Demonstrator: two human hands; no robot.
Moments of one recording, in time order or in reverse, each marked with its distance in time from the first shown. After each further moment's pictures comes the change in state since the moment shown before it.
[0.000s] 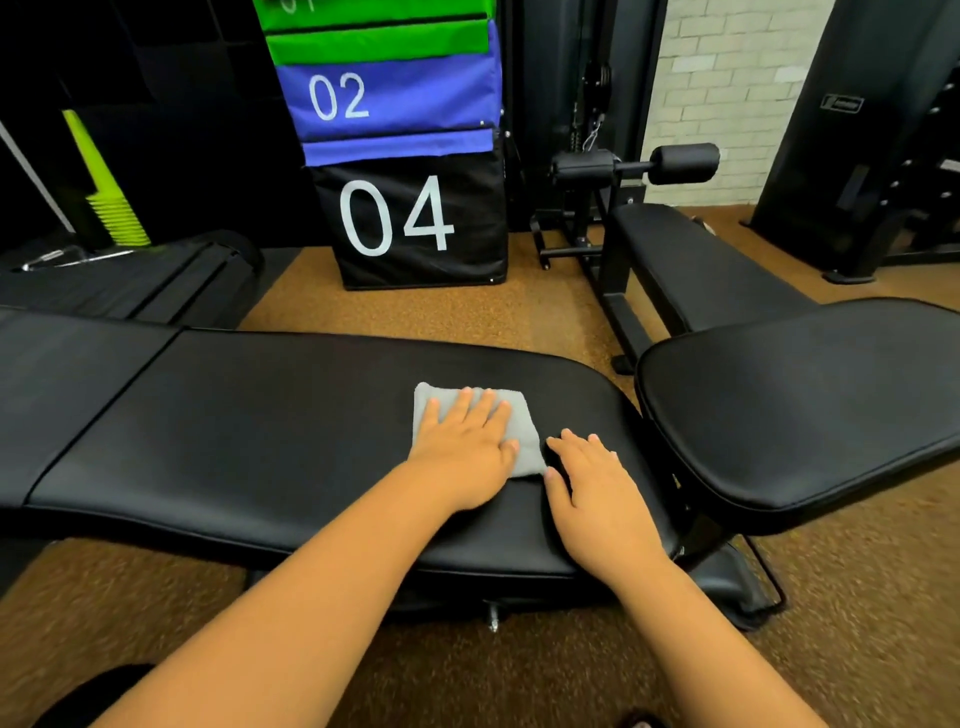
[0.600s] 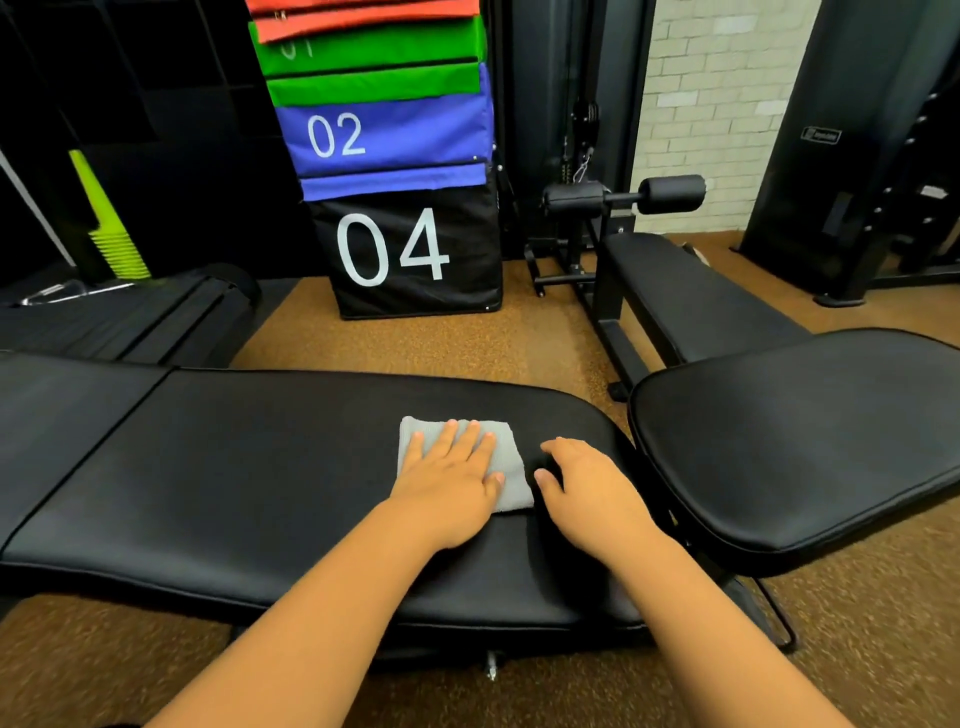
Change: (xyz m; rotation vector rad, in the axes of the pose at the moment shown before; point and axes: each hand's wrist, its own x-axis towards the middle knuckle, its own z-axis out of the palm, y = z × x) left_hand 0.004 -0.008 -0.004 -0.016 0.003 -0.005; right_hand 0.048 -0.001 -0.023 -0.012 -0.062 0.000
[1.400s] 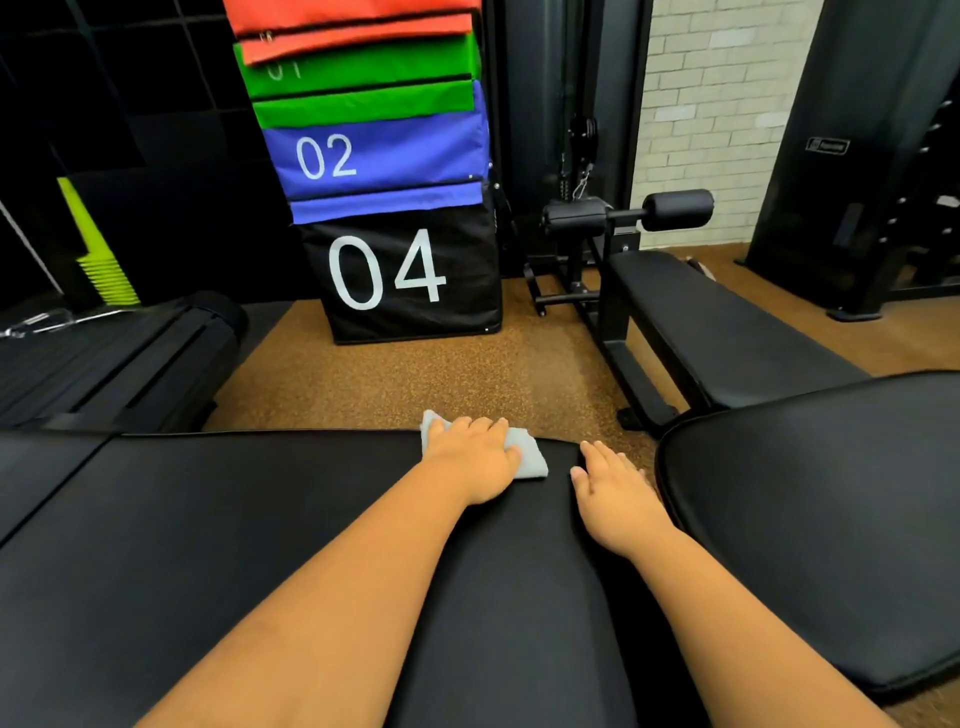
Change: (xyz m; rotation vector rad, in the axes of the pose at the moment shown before) left_hand 0.147 -0.020 -0.024 0.014 0.003 -0.023; right_hand 0.111 0.051 0.014 -0.084 -0.056 0.162
